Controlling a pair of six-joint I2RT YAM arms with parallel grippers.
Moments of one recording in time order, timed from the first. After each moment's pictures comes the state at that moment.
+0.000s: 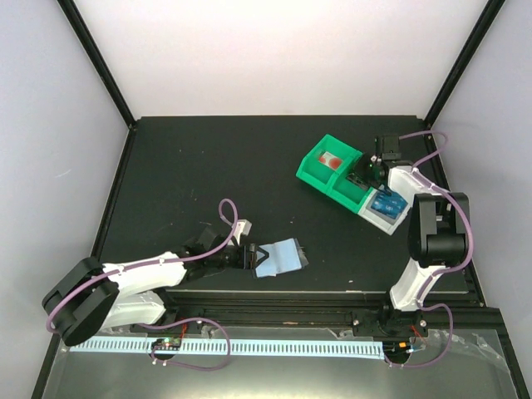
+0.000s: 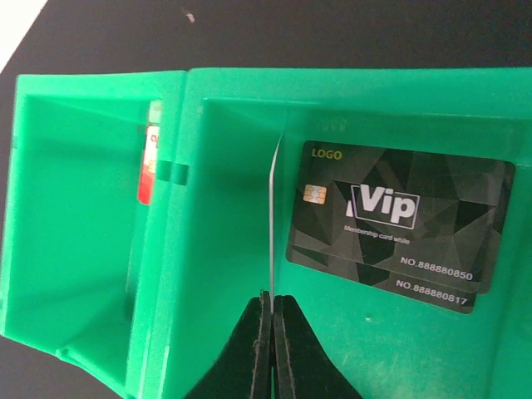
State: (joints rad) left arm -0.77 1.17 0.33 0.14 0.31 -0.76; right arm 0.04 1.77 1.17 -0.29 -0.17 0.69
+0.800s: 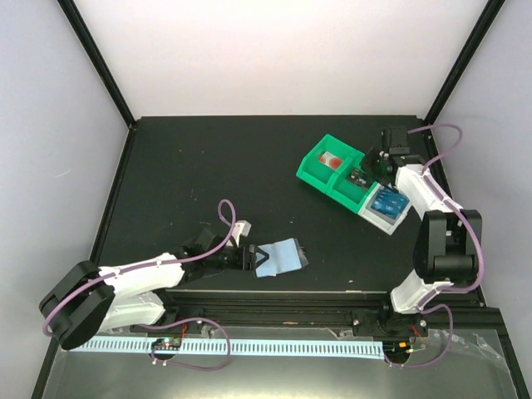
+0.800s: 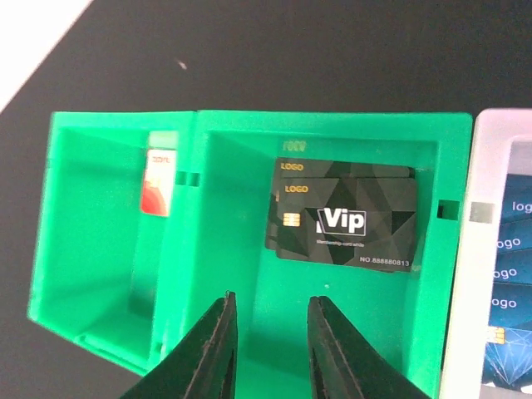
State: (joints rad) left arm -0.77 1.15 0.33 0.12 0.35 -0.77; right arm 0.04 1.67 1.22 -0.46 -0.05 0.69
